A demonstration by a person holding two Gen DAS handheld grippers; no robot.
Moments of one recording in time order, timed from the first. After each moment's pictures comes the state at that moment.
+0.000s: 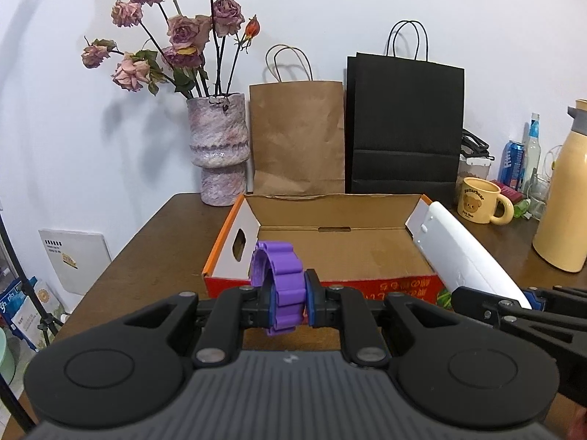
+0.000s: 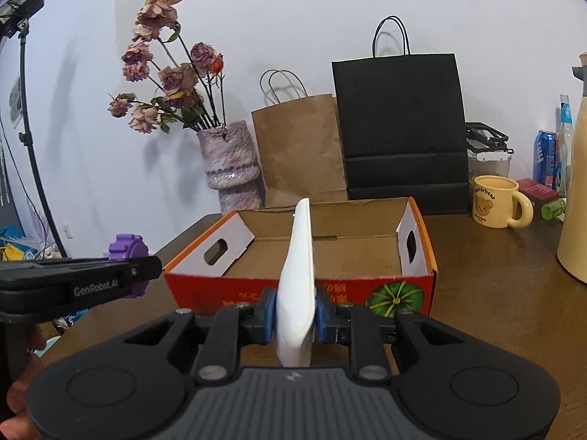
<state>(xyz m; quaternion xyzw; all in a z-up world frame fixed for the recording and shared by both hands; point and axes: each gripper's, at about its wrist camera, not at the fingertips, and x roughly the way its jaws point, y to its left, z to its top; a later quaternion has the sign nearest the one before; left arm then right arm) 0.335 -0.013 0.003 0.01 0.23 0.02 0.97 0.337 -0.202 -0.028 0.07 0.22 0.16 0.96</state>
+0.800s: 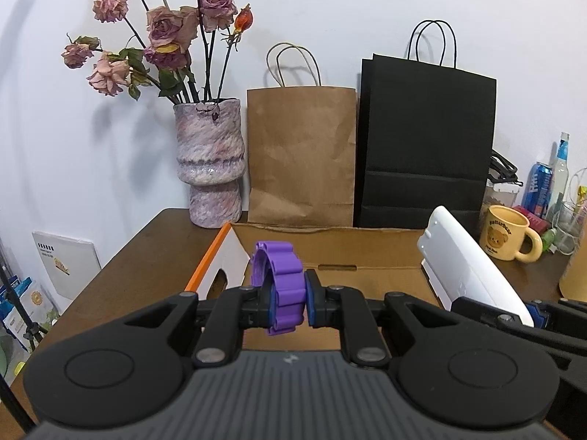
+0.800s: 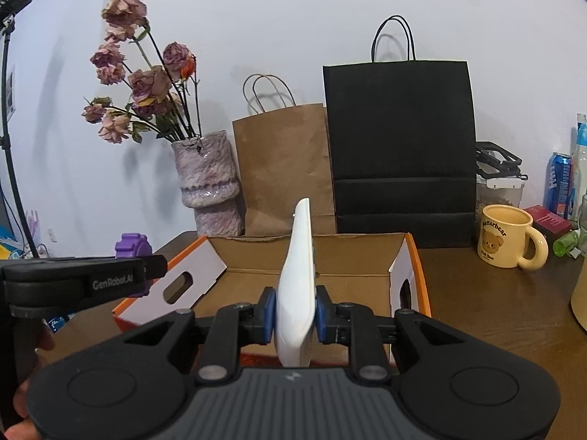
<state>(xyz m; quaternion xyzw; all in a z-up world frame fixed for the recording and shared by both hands) 0.430 -0.029 0.008 -0.01 0.22 0.04 0.97 0.428 -0.204 -0.020 0.05 0.21 0.15 0.97</state>
